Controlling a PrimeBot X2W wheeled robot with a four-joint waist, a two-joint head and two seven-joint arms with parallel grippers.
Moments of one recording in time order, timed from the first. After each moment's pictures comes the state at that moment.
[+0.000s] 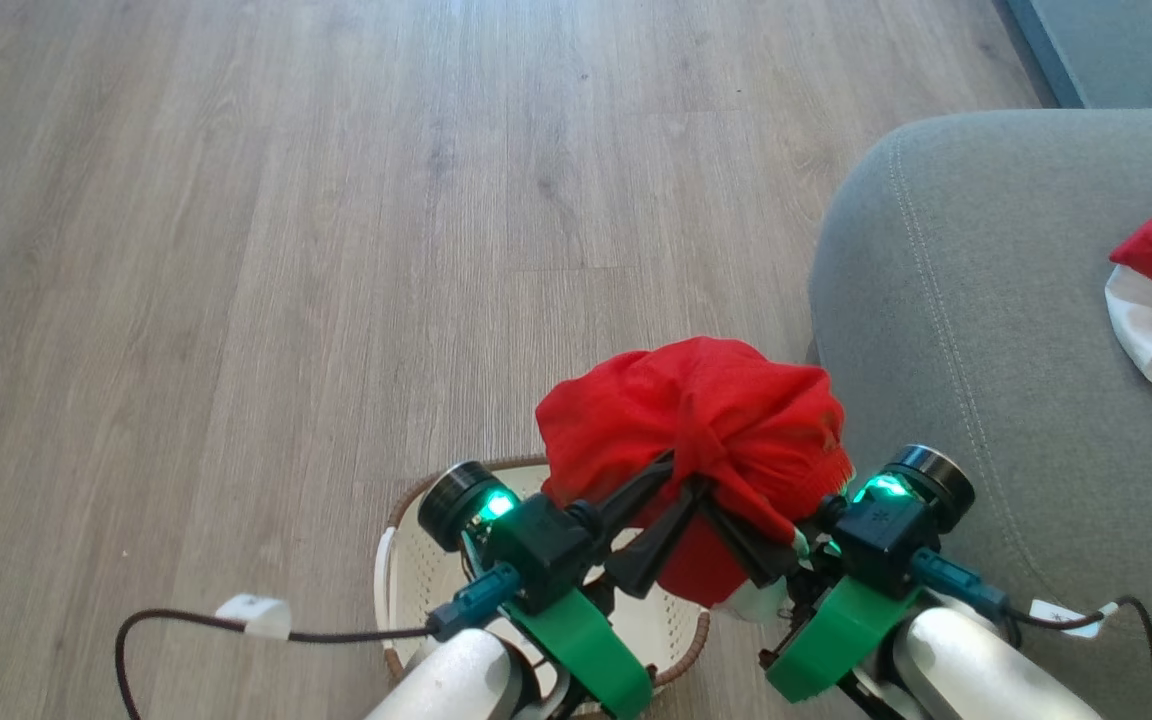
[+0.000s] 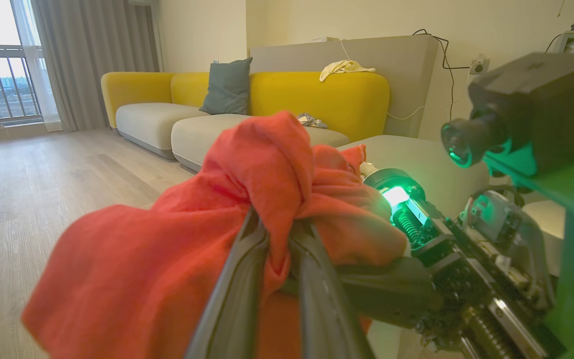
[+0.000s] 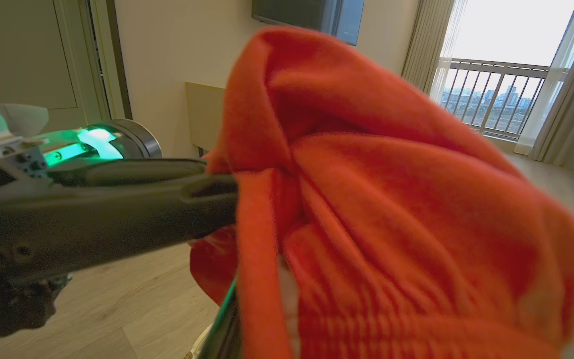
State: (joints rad) left arm -0.25 0.06 -0.72 0.11 -0.29 -0.08 -0.25; right arm -0.23 -0.33 0.66 0.10 0.33 0.13 -0.26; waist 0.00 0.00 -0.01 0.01
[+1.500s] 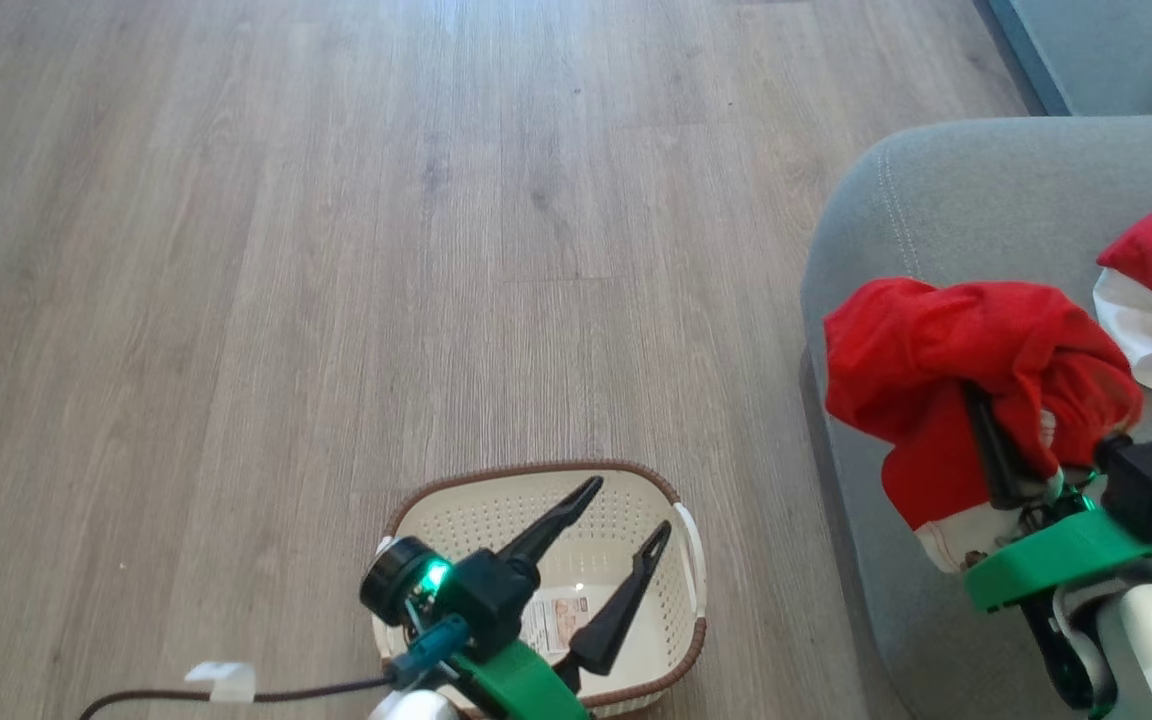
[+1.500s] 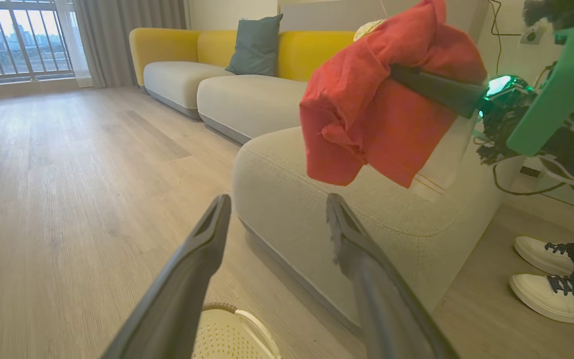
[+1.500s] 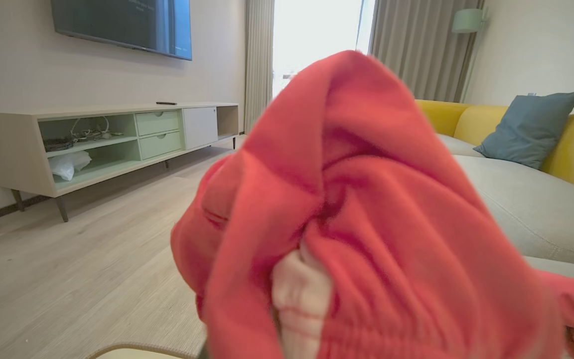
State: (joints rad) left arm -0.10 0.06 -0.58 0.16 -0.21 -0.12 -0.26; right arm -0.08 -0.30 0.13 0.12 0.28 0.13 -0.26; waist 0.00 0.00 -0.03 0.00
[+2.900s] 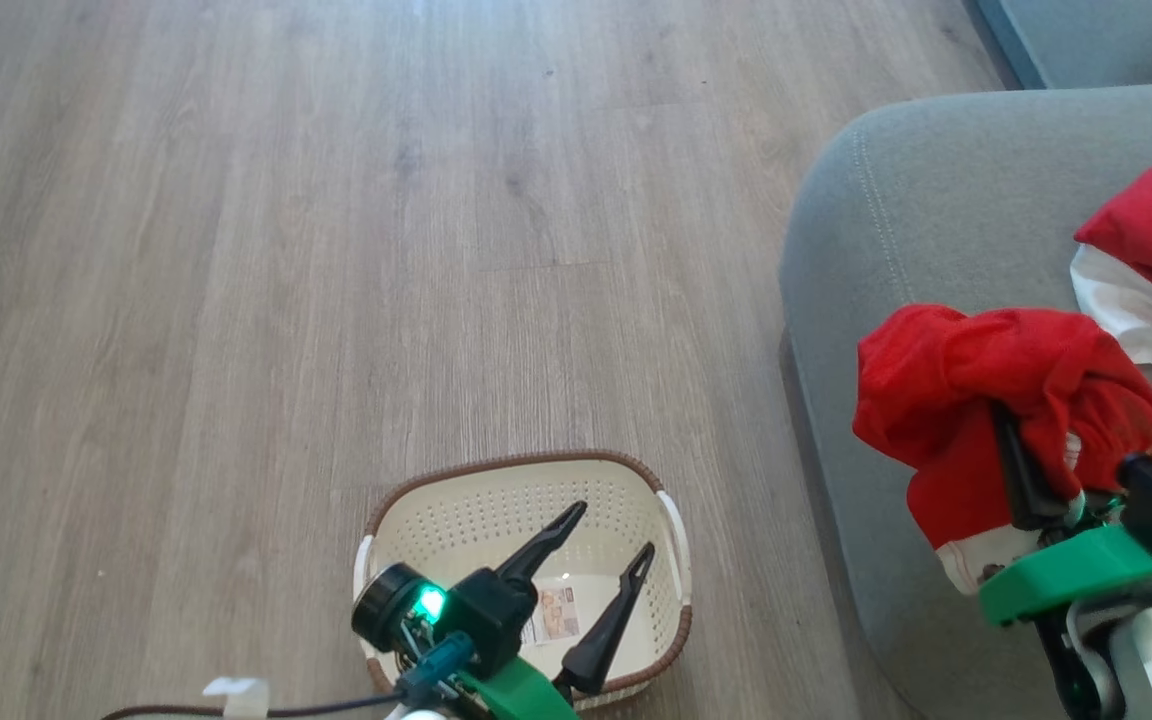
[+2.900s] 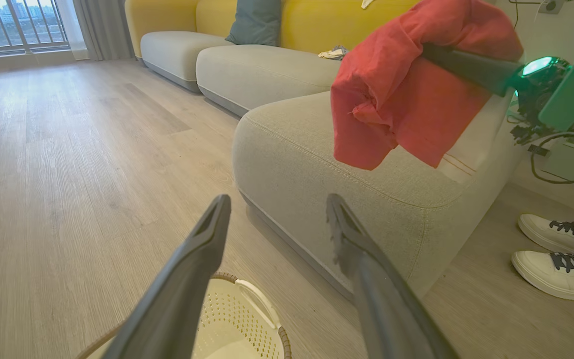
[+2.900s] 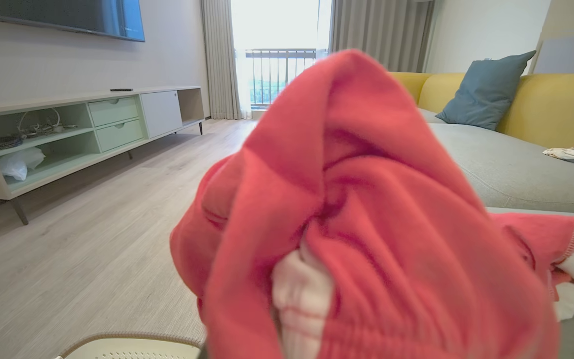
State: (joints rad) left arm -0.08 0.06 -0.58 0.21 -0.18 -0.08 -0.26; right arm -0.05 -0.25 0.05 0.16 0.26 0.13 -0.26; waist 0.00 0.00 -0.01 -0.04
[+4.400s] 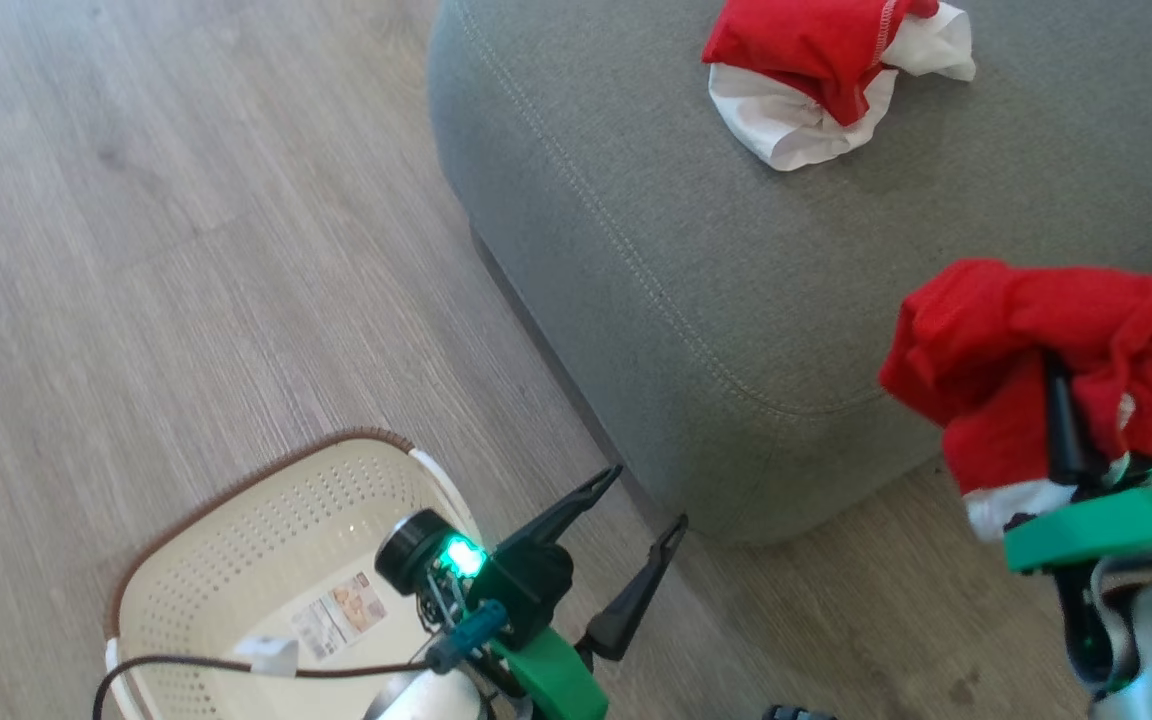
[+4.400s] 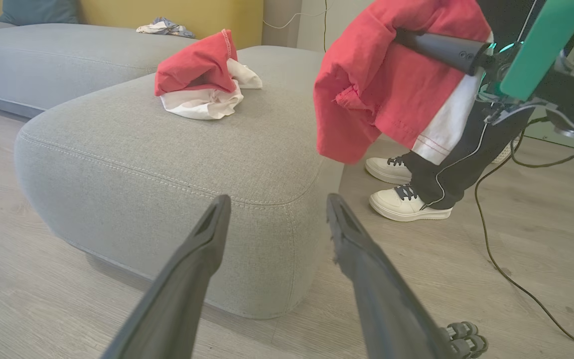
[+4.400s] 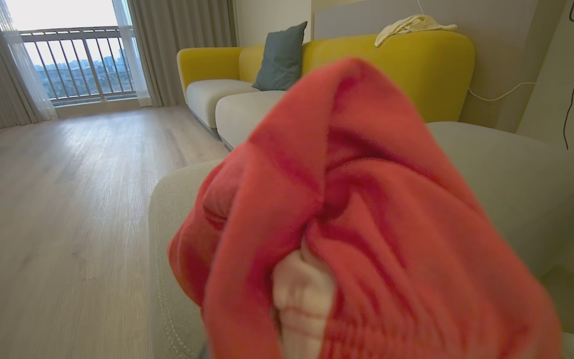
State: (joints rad) left arm -0.15 0.06 -0.62 0.21 -0.13 -0.10 -0.26; right arm -0.10 -0.17 -0.07 0.17 0.26 0.13 -0.26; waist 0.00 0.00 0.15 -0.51
